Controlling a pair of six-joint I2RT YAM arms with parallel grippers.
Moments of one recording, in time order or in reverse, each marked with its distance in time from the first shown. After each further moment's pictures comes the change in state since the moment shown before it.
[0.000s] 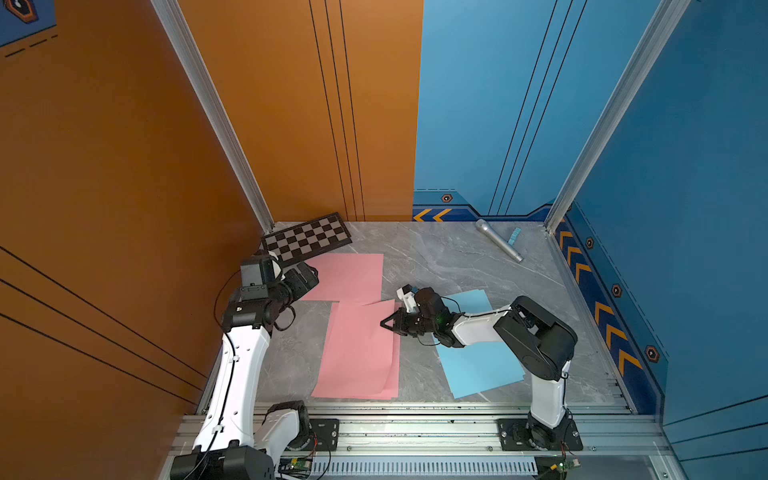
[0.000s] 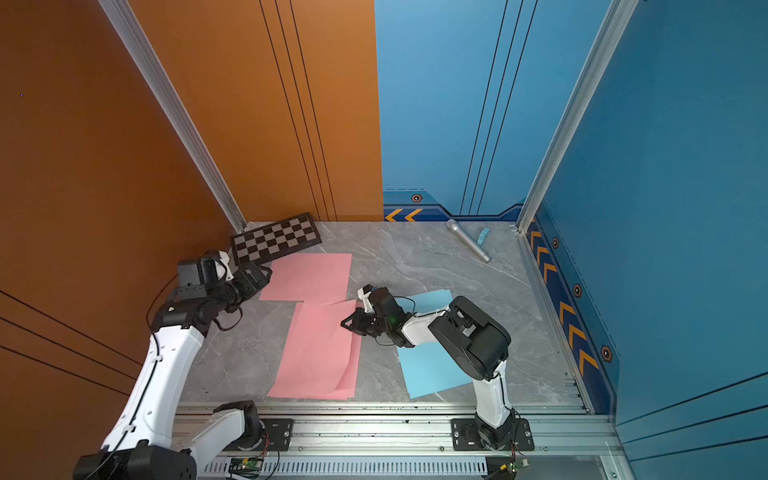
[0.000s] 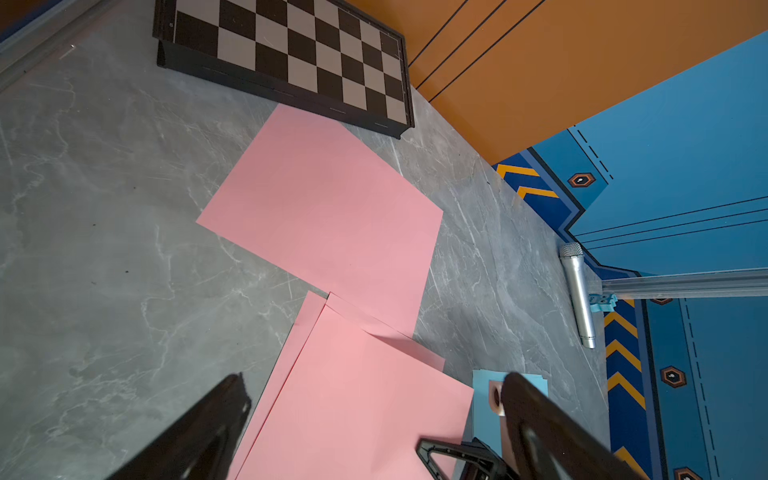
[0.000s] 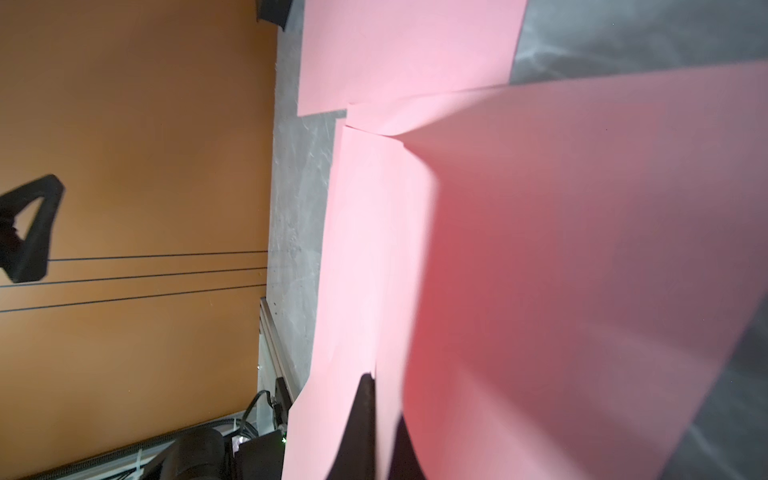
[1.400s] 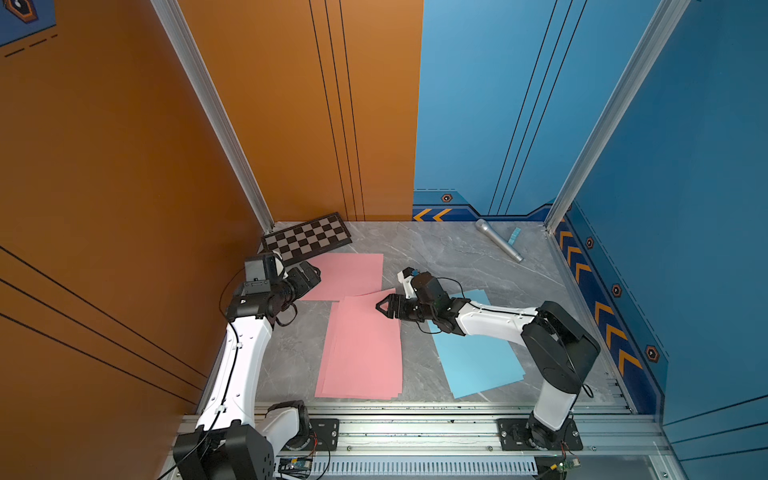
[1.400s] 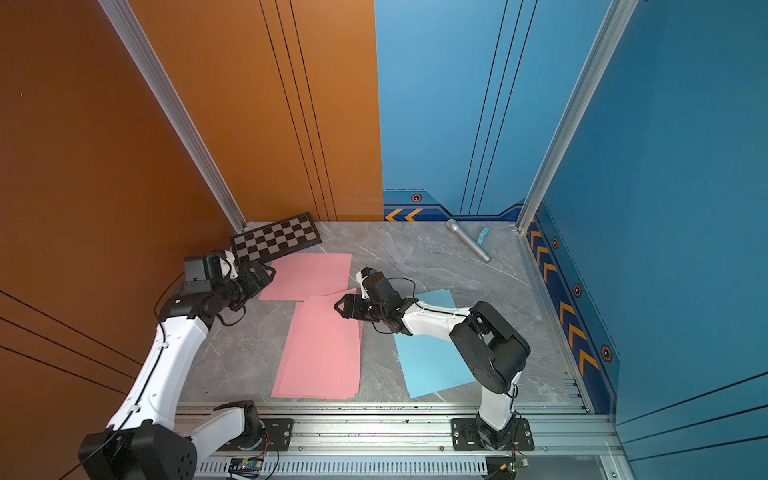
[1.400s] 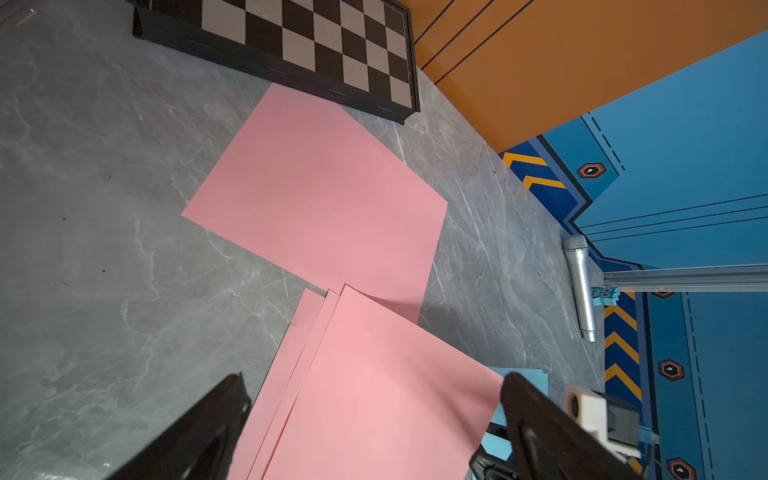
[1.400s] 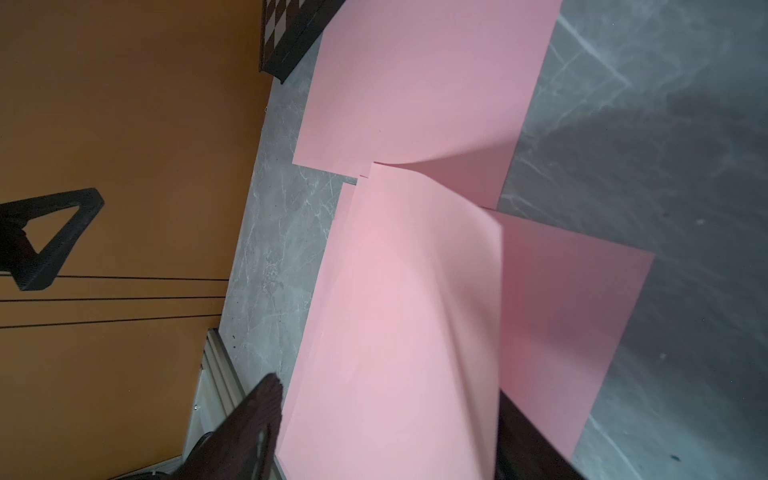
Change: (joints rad) left arm 0.005 0.078 -0.005 0.031 0.035 0.001; right arm 0.010 -0.165 0.192 -0.425 0.215 -0.240
